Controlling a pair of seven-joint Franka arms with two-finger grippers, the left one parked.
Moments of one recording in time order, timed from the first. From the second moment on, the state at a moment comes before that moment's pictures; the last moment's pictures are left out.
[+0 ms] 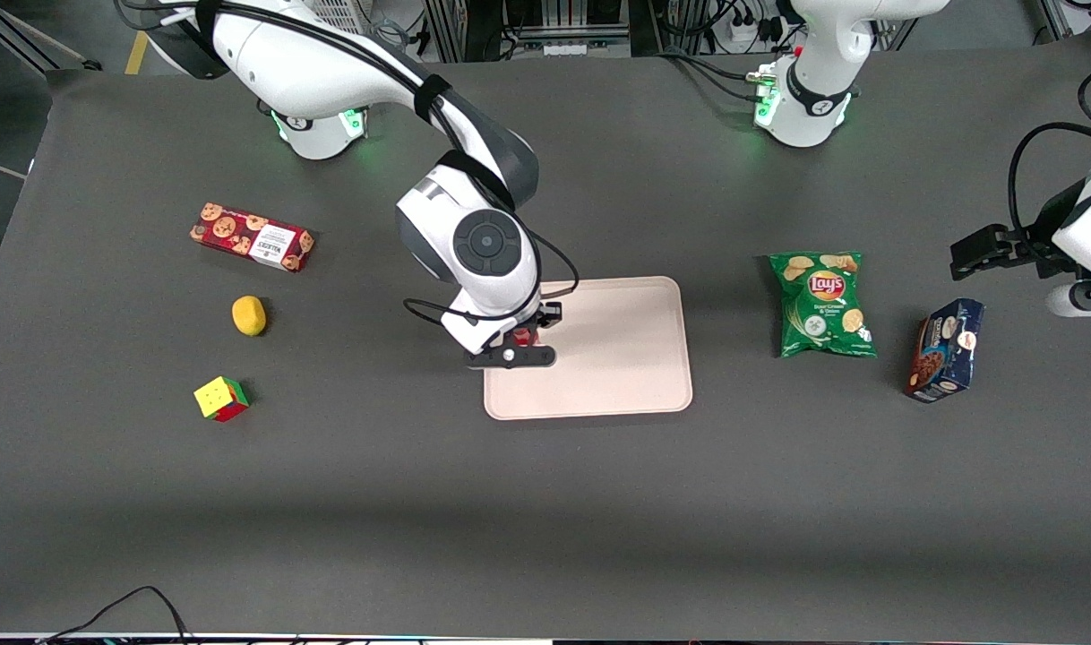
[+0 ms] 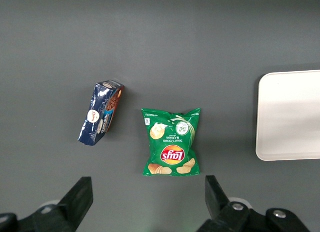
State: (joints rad) arm 0.47 0.69 0.31 -1.31 -0.14 1.89 0.78
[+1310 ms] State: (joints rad) arm 0.32 0.47 0.30 -1.37 -0.13 1.87 0.76
